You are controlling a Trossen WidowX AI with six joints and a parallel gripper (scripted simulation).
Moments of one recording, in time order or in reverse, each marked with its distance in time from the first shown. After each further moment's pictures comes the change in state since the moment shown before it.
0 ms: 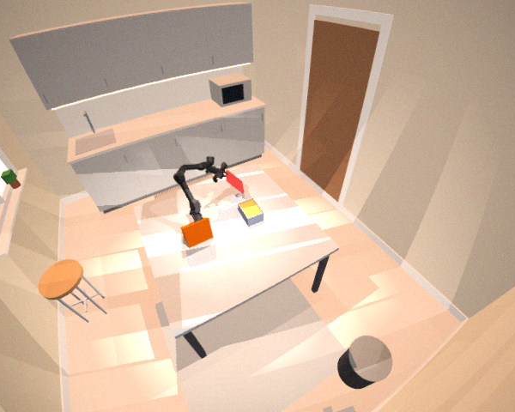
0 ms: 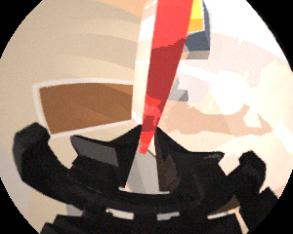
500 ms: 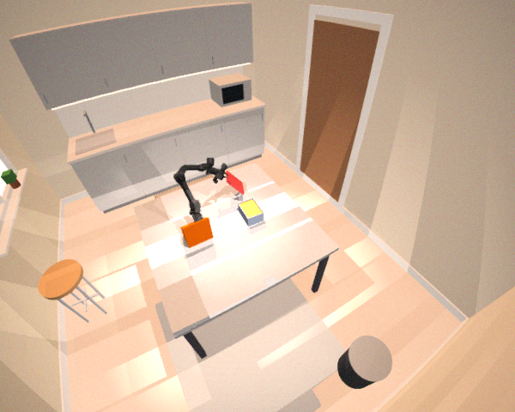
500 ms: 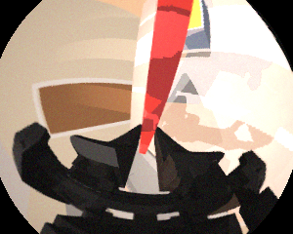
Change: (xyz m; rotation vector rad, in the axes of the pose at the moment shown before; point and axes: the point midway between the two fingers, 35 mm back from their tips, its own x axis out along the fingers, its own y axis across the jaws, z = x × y) arm 0.007 -0.008 0.000 0.001 0.002 0.002
